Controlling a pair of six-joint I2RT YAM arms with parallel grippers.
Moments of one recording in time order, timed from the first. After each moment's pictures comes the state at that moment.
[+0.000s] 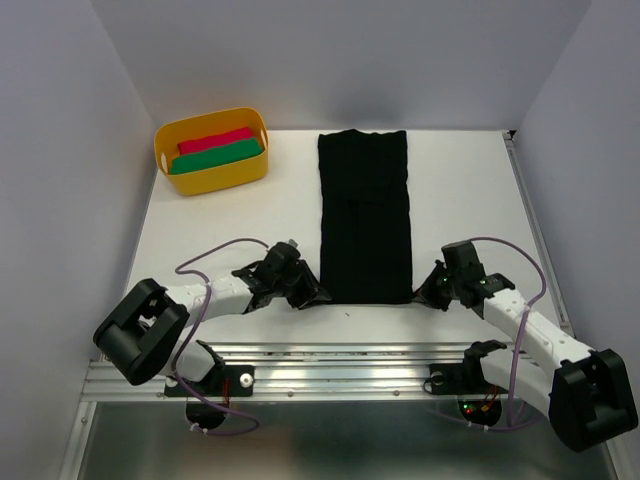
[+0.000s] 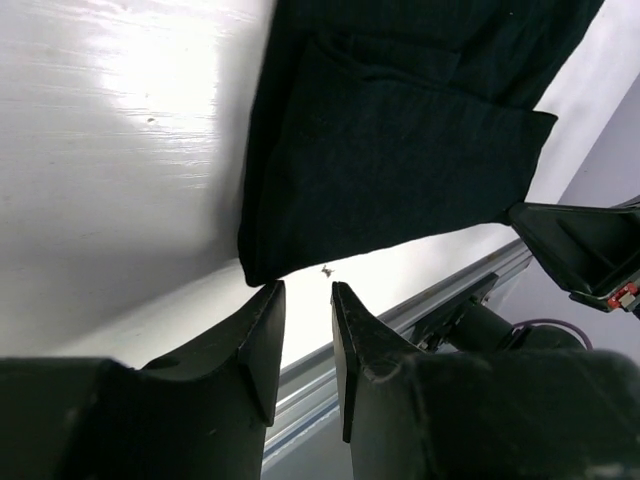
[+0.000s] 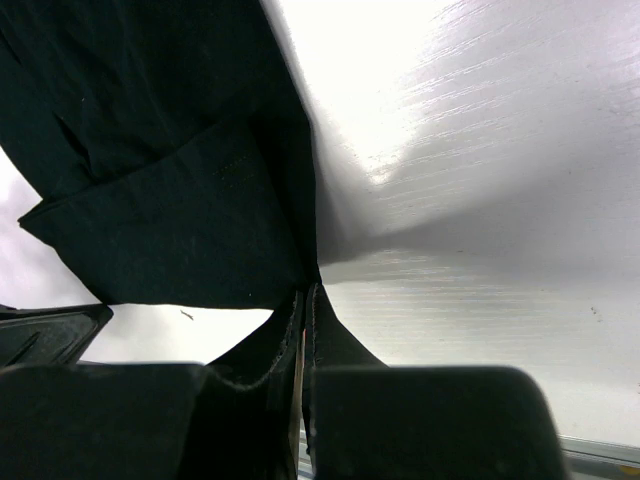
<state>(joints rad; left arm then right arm) -0.74 1.37 0.51 0.02 0.24 -1.20 0.31 0.98 0.45 -0.48 -0.18 0.94</state>
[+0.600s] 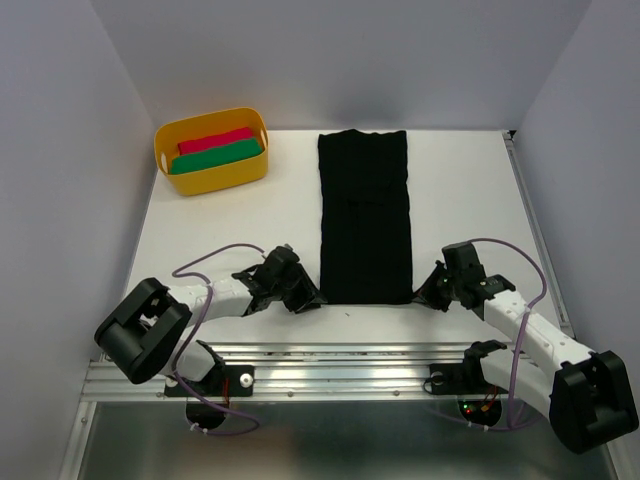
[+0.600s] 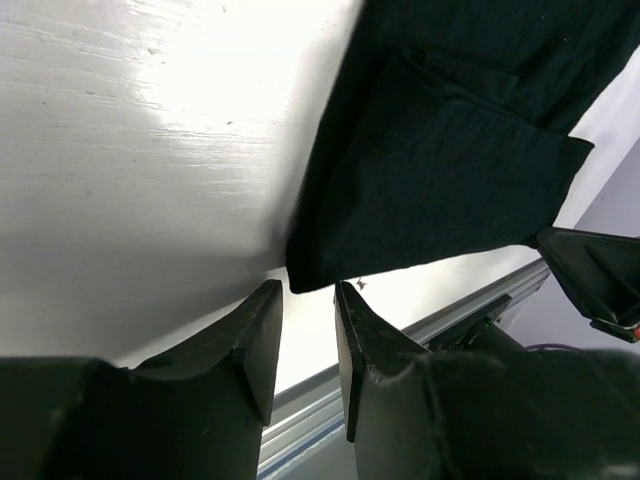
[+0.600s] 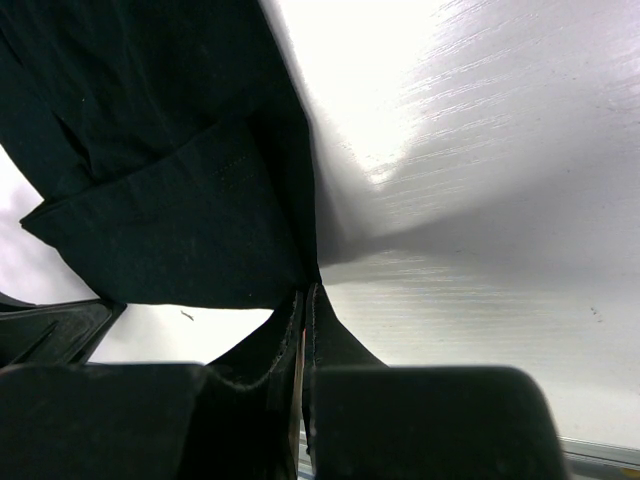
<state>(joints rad) -0.74 1.37 0.48 0.02 0.20 -1.24 0.31 0.97 0.44 -0.47 -0.18 0.95</state>
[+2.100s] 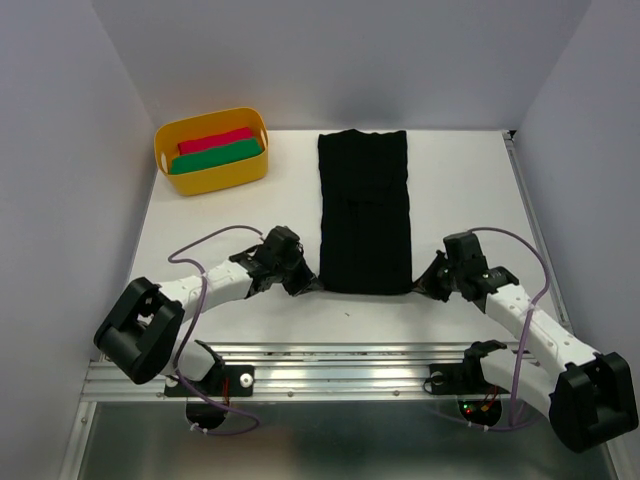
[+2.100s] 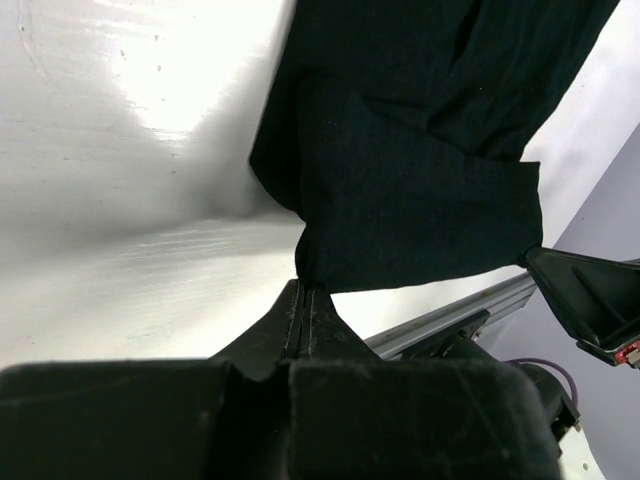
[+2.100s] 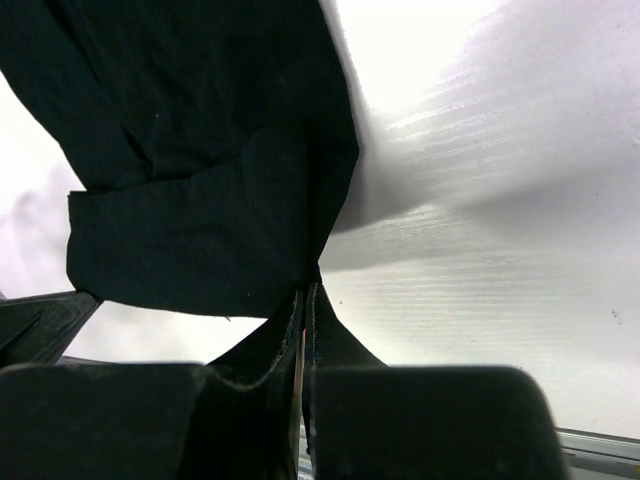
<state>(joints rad) -0.67 1.37 0.65 -0.17 0.19 -1.18 0.31 0.97 0.53 -0.51 -0.12 0.93</state>
